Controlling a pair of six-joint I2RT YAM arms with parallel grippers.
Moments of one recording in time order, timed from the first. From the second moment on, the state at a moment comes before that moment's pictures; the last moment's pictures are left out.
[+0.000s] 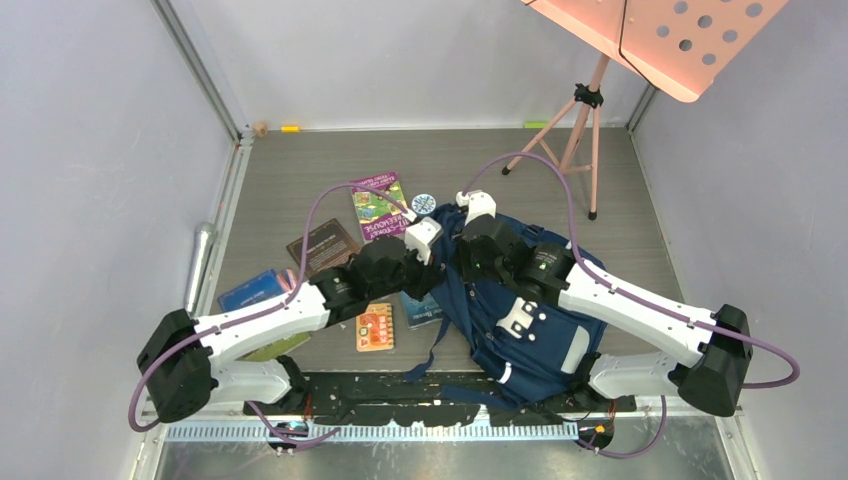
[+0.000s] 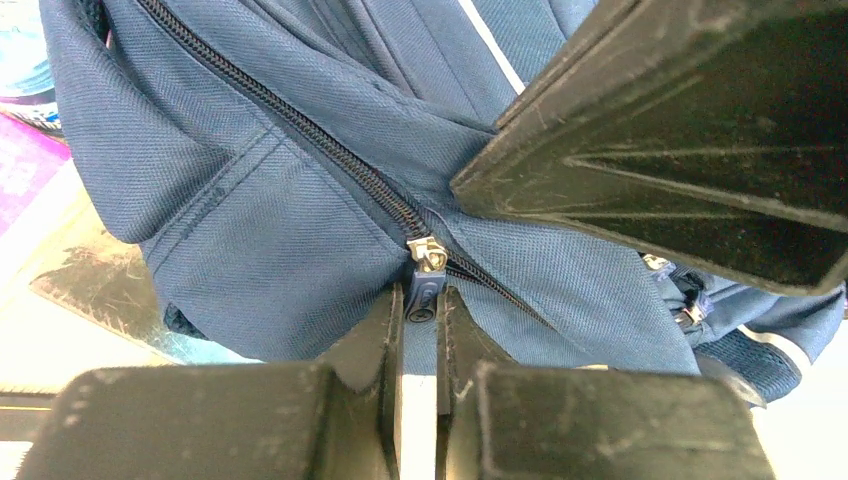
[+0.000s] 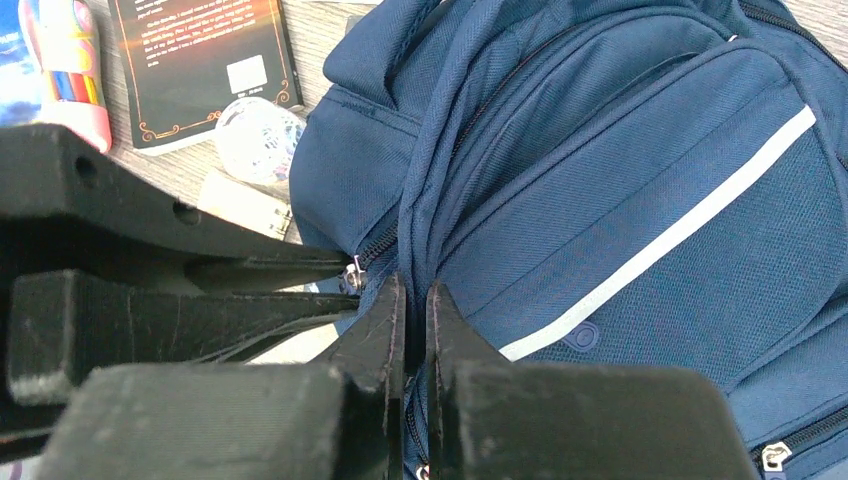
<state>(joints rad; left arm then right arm) -0.94 1.20 0.76 -0.01 -0.03 -0.24 0.96 1.22 1.05 -0.55 0.29 0.49</state>
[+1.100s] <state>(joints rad) -0.74 1.19 0.79 -0.24 0.34 -0.38 1.27 1.15 1.05 -0.73 0.49 0.65</state>
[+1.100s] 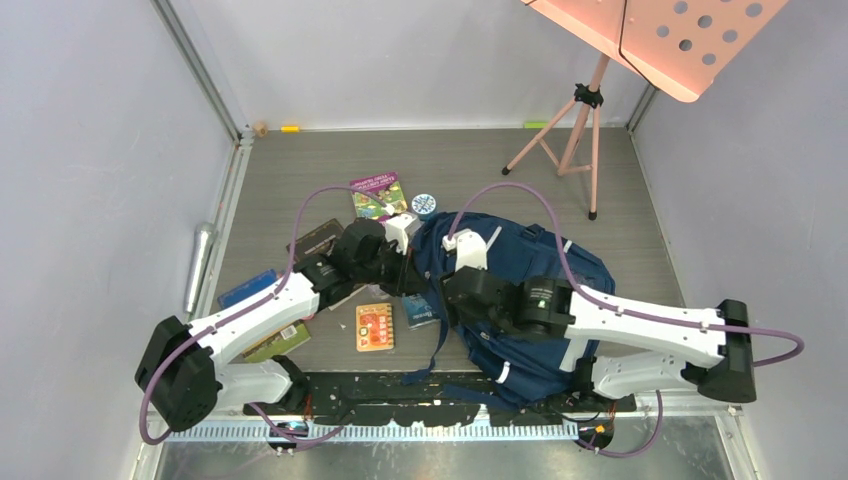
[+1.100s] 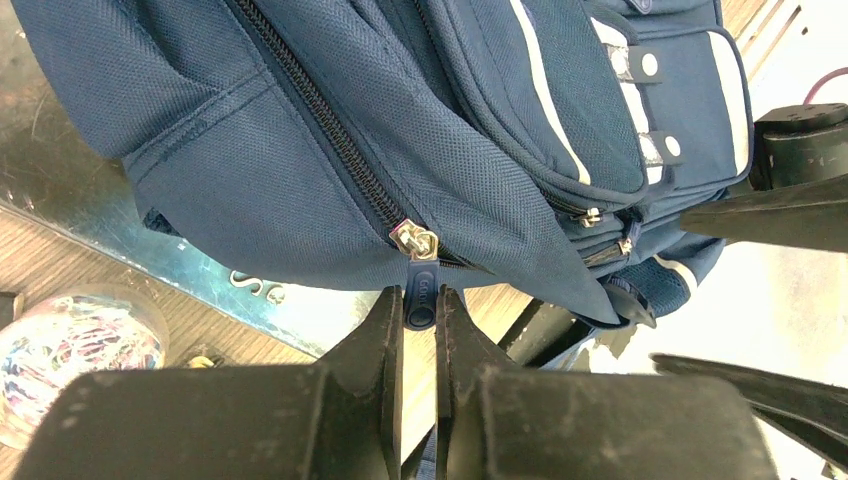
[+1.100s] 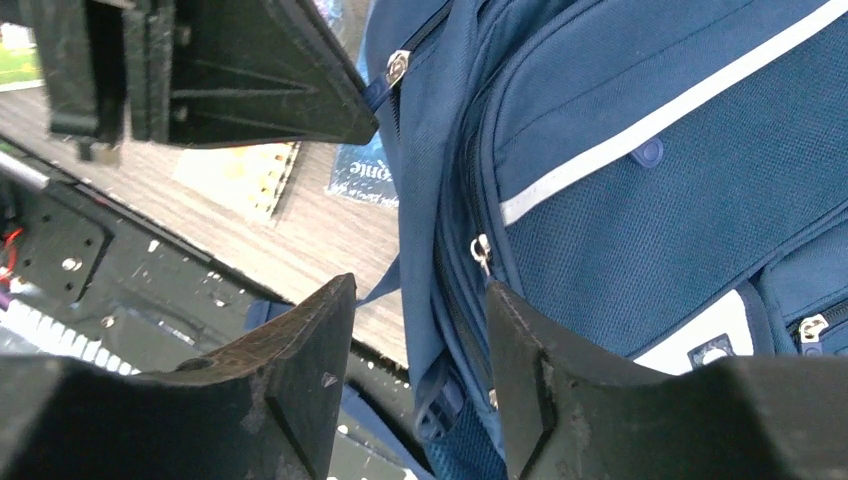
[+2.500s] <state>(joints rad) -0.63 1.26 0.80 -0.22 0.38 -0.44 1.19 1.32 1.07 -0.58 0.47 0.55</state>
